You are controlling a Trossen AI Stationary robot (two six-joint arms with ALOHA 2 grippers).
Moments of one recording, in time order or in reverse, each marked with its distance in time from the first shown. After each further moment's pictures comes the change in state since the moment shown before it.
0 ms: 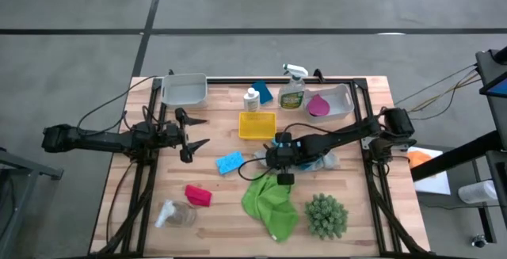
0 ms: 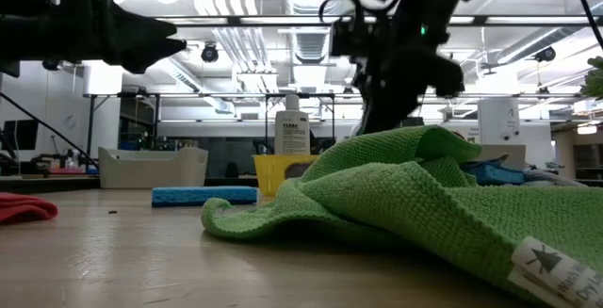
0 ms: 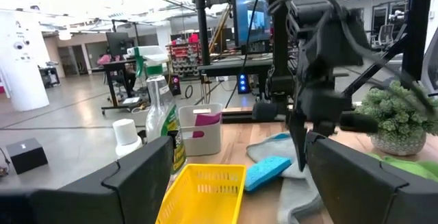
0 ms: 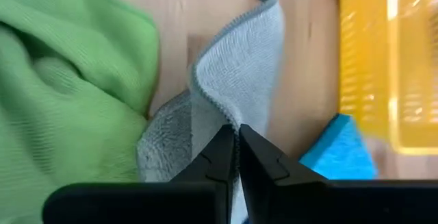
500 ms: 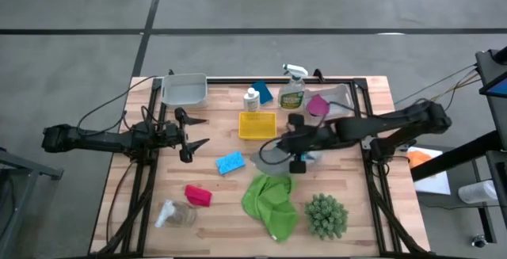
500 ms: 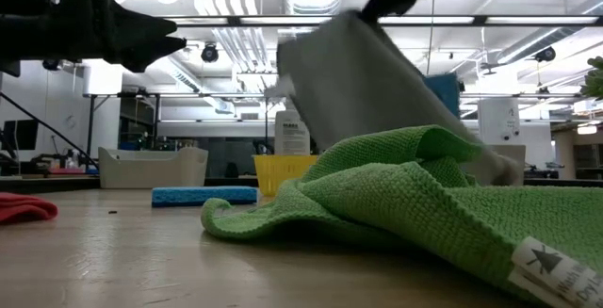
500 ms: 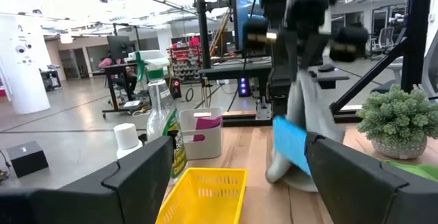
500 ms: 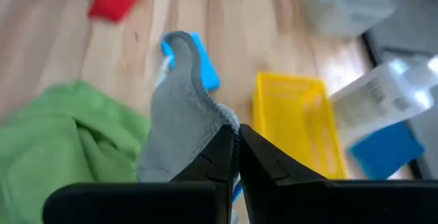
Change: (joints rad) left arm 0.000 0.000 0.000 0.011 0.000 0.004; right arm 0.000 -0.390 -0.013 0.029 0.044 -0.092
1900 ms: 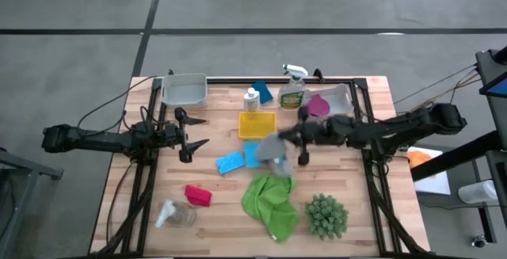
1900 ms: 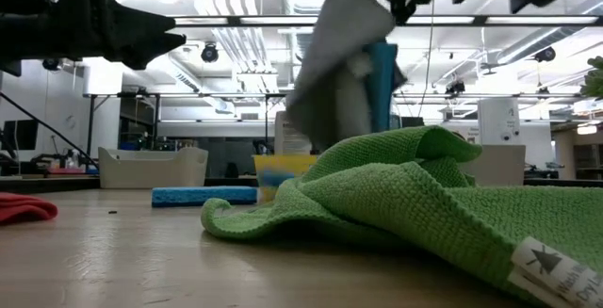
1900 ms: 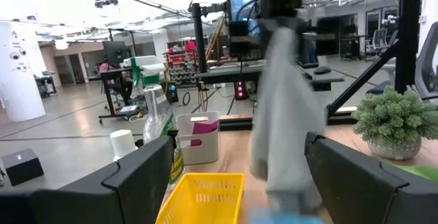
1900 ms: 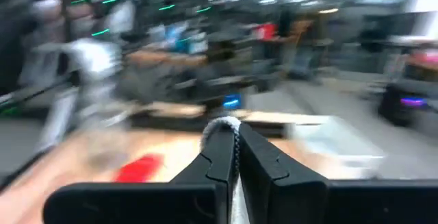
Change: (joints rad) left arm 0.002 0.000 0.000 0.016 0.023 0.014; right arm -0.070 -0.159 -0.552 1.137 -0.180 -0.042
